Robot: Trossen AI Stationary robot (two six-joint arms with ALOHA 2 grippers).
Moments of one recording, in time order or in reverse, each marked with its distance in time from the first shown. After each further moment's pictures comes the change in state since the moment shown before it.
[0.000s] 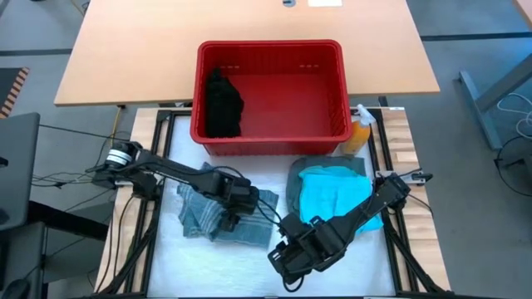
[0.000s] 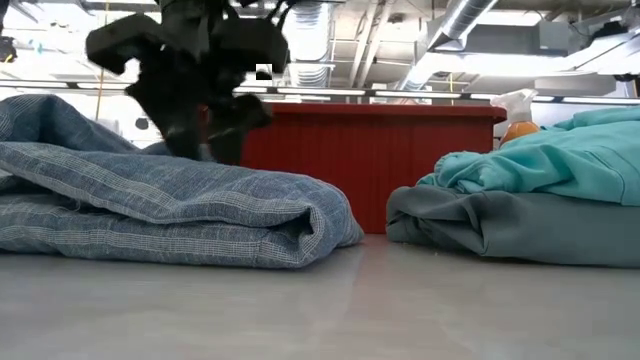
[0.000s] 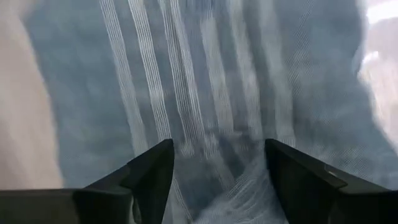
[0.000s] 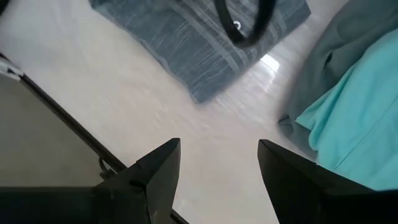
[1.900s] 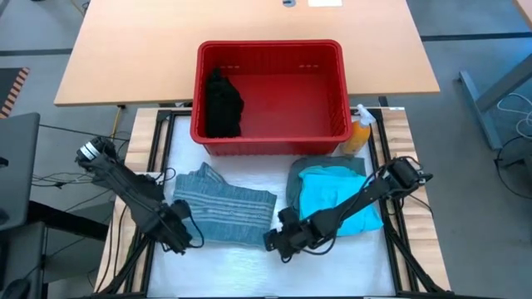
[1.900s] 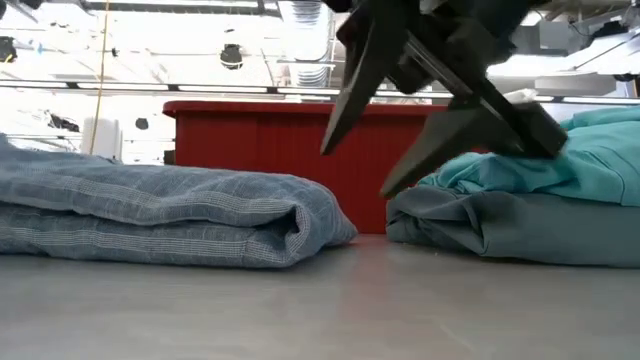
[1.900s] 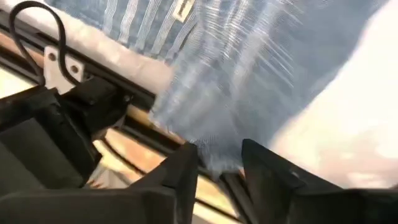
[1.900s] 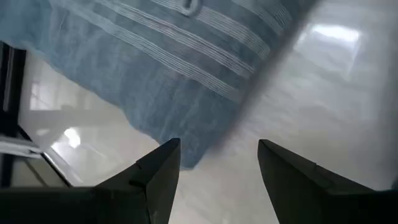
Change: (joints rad) left arm -0.557 -0.274 -0.017 -0.863 0.032 -1.323; right arm -0.097 -0.214 -1.012 1.137 -0.013 0.175
